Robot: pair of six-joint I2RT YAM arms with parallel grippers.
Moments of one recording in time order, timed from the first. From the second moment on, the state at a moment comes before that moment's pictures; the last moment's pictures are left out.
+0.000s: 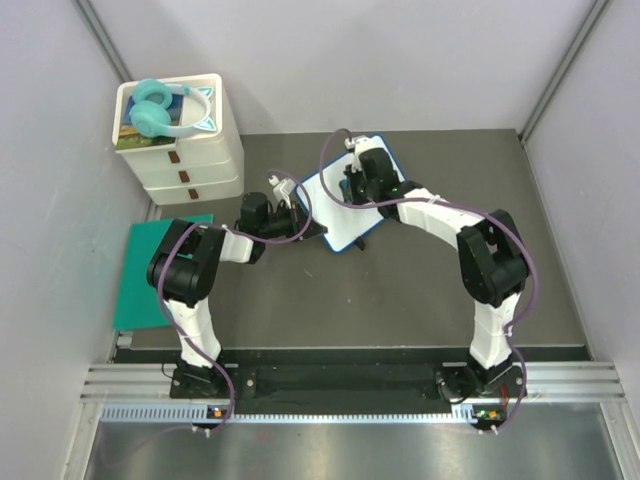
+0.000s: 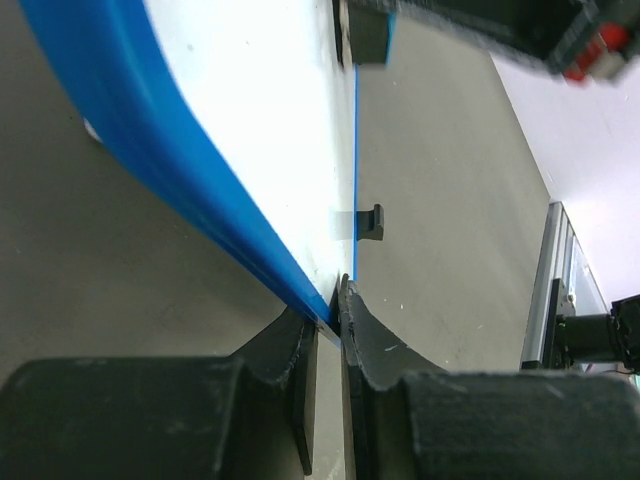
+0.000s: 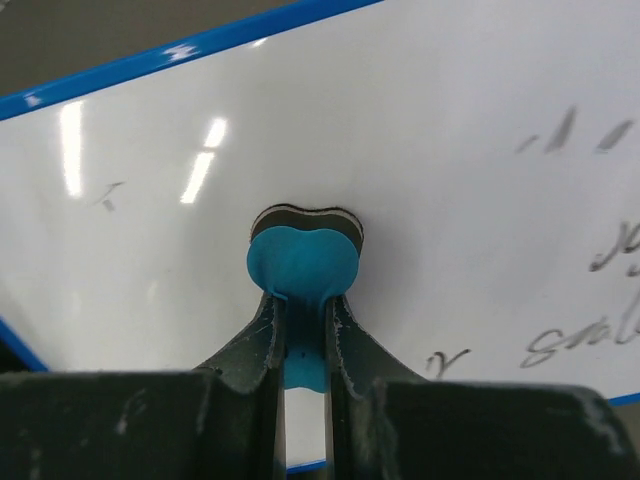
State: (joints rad) left arm -0.29 1.91 0.83 0.74 0.81 -0.57; right arm 0.54 1.94 1.42 -0.05 0.04 0.14
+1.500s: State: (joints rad) left arm -0.30 1.89 0.83 0.71 0.82 -0.54; right arm 0.29 2.03 1.53 -0.23 0.02 0.43
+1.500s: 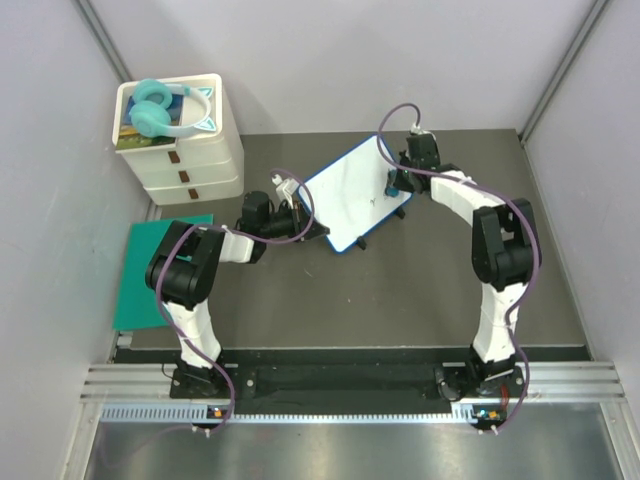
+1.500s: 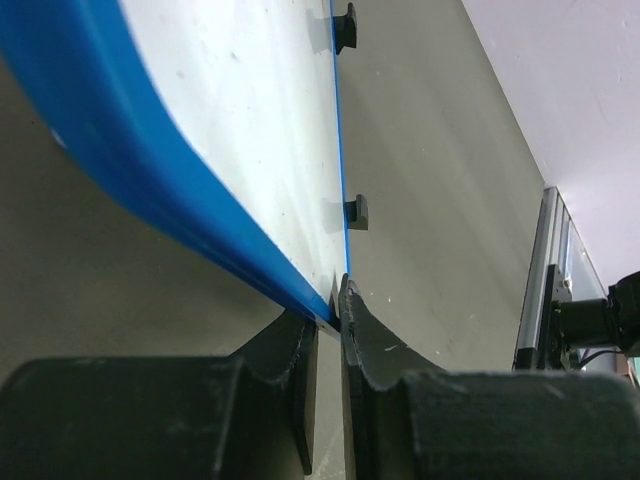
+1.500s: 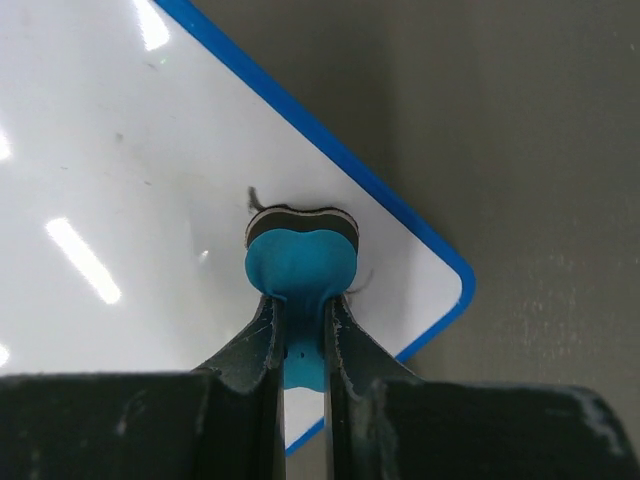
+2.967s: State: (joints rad) left arm -0.30 1.87 0.83 0.65 0.85 -0.52; right arm 0.47 1.93 1.36 -0.14 0.04 0.51
